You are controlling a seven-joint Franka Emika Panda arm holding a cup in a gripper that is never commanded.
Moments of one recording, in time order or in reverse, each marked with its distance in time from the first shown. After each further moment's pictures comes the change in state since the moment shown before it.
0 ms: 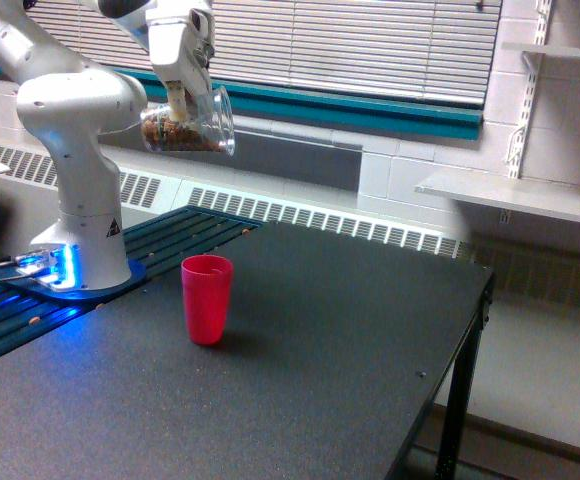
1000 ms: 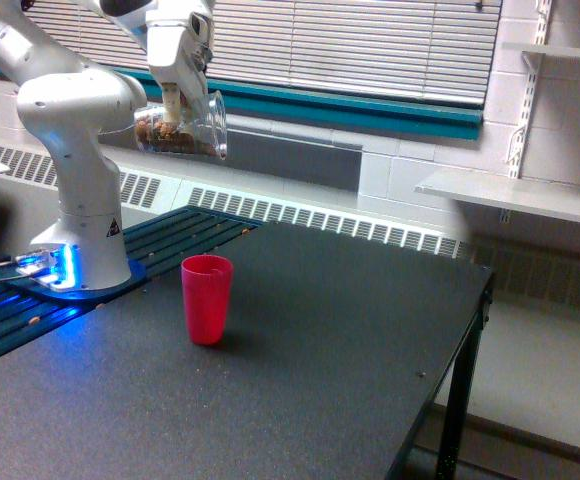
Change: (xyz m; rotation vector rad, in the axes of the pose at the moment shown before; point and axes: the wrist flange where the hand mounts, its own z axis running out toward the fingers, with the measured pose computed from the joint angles) arm -0.005 0.001 0.001 -0.048 -0.025 -0.028
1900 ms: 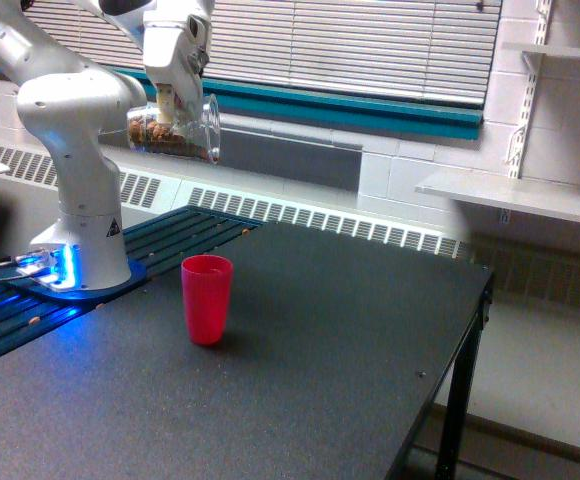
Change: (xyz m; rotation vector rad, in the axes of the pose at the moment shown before) arm -0.002 0.006 0.004 -0.042 -0.018 -0.021
